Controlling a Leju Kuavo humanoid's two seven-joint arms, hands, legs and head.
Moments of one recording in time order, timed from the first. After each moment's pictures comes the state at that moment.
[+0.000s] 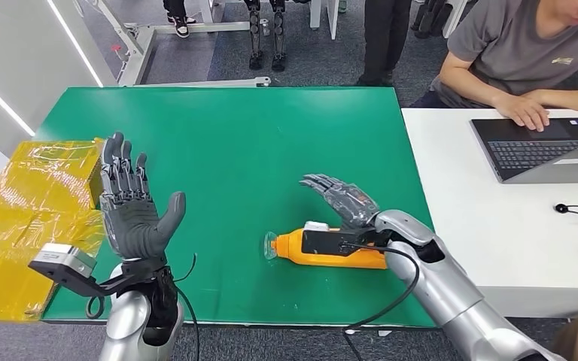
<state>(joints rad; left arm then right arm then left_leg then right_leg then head) -0.13 -0.24 -0.29 -1.63 -0.01 0.31 -0.70 -0.59 -0.19 0.69 -1.16 0.70 0.20 -0.22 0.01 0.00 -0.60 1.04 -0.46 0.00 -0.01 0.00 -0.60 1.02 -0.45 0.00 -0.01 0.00</state>
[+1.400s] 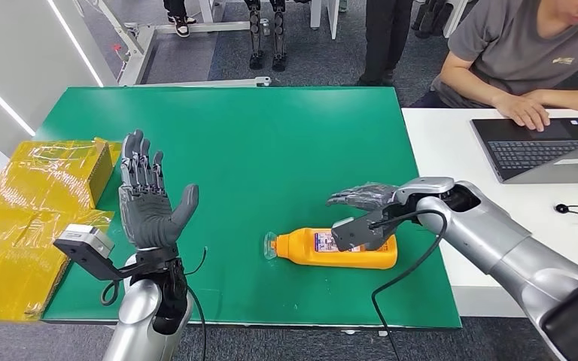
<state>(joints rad) -0.20 -0.22 -0.32 -1.52 0.05 0.35 -0.70 -0.96 -0.41 1.13 -1.05 0.44 0.59 -0.25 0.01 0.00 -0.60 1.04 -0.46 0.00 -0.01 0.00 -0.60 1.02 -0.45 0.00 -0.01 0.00</state>
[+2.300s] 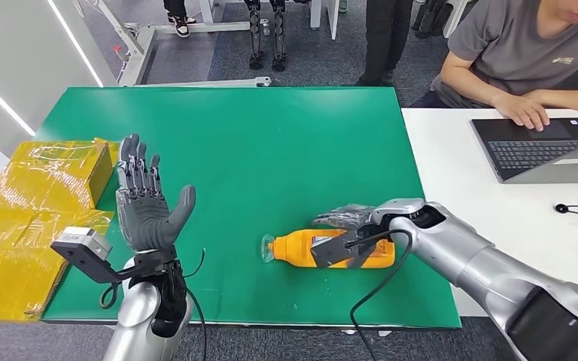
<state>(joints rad) -0.18 -0.22 -0.32 -1.53 0.07 0.37 -0.70 -0.94 -0.28 1.27 -0.86 0.40 0.48 -0.24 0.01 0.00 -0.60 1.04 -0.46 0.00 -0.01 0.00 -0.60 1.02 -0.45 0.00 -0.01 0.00</state>
